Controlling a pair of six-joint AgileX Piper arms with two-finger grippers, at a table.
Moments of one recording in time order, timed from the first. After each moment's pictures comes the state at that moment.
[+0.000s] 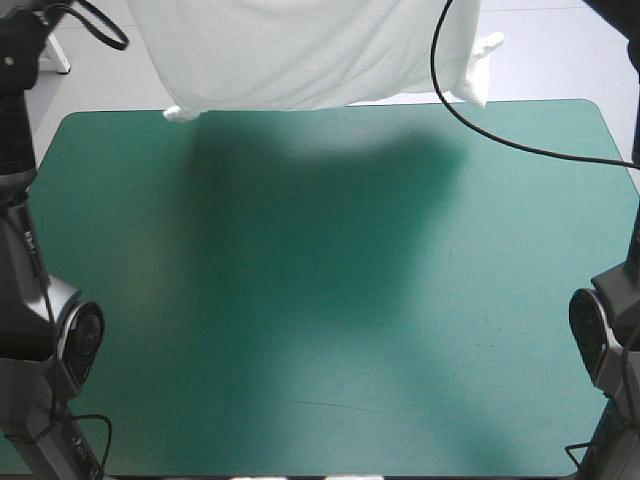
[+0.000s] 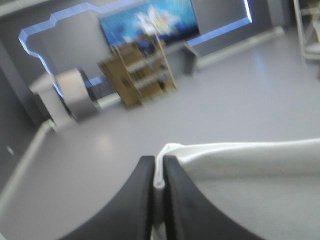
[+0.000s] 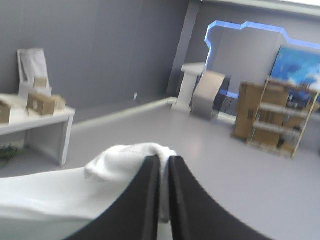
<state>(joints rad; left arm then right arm) -0.15 1.89 -2.74 -0.17 0.86 0.47 0.10 1.91 -2.82 0.51 0.86 -0.50</state>
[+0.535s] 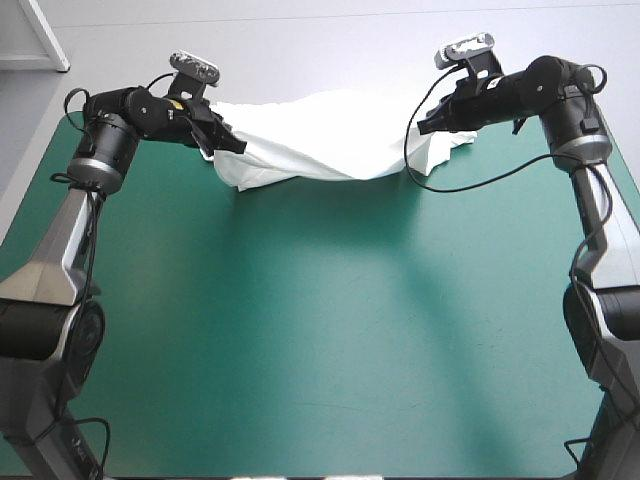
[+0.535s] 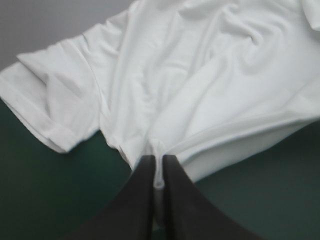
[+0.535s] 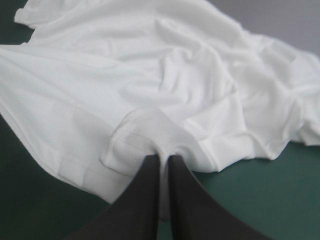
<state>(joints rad) -0.15 1.87 -1.87 -0.32 0.88 0.54 0.10 1.92 -2.05 0.50 1.02 -0.52</state>
